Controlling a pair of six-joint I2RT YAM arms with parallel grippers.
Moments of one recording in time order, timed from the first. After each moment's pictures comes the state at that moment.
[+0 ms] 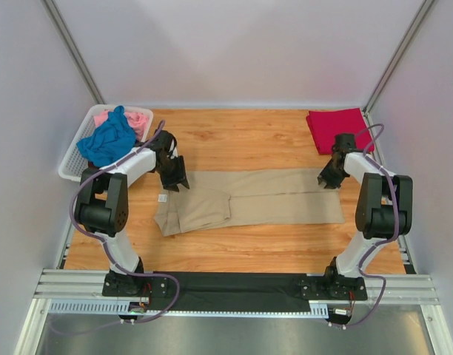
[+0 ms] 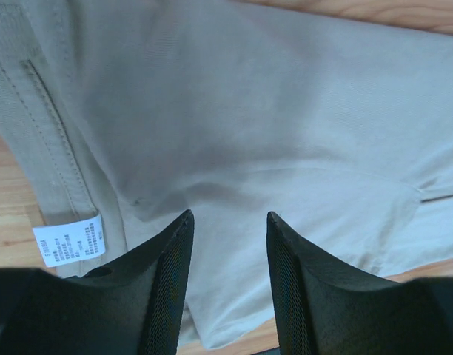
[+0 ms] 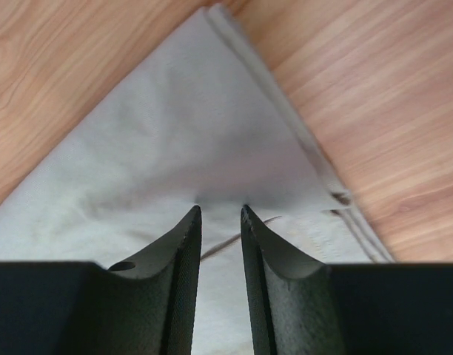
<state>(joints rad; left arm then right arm) -0.21 1.77 1.20 -0.65 0.22 -0.44 -0.08 1.77 1.12 -0.55 0.05 0.59</state>
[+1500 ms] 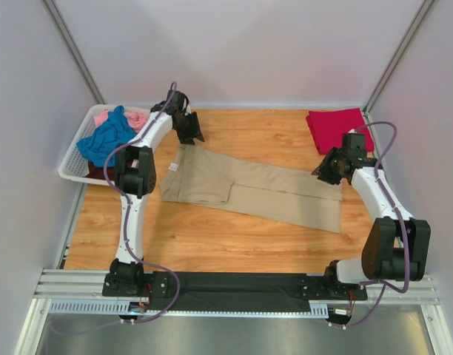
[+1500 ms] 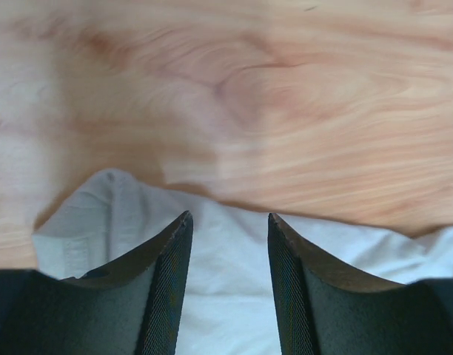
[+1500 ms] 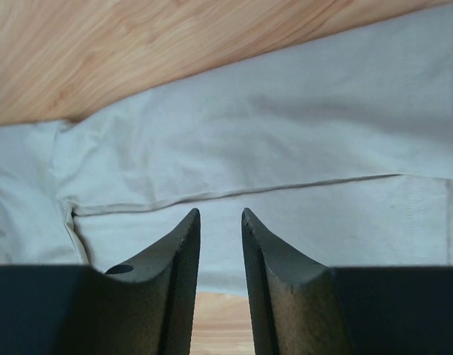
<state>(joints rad) -0.20 2.42 2.15 -0.78 0.27 -0.43 -0.08 1.40 1.01 -0.54 -0.15 0.58</state>
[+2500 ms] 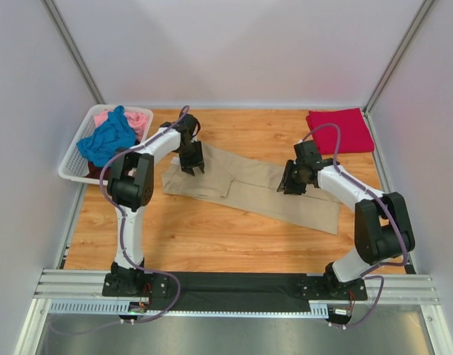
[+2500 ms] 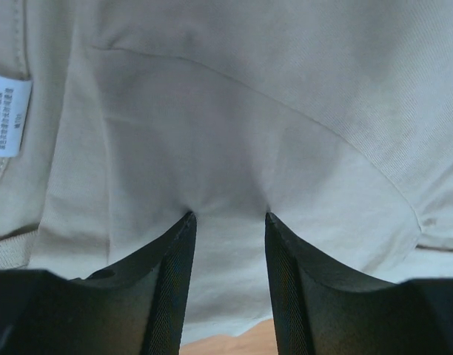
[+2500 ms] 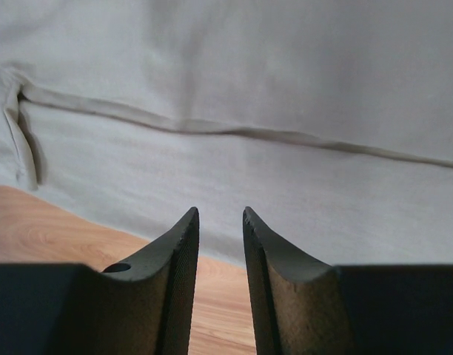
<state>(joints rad) -0.31 2.15 1.65 -0.78 0.13 -0.50 0.27 1.56 0.99 -0.49 -0.14 0.58</state>
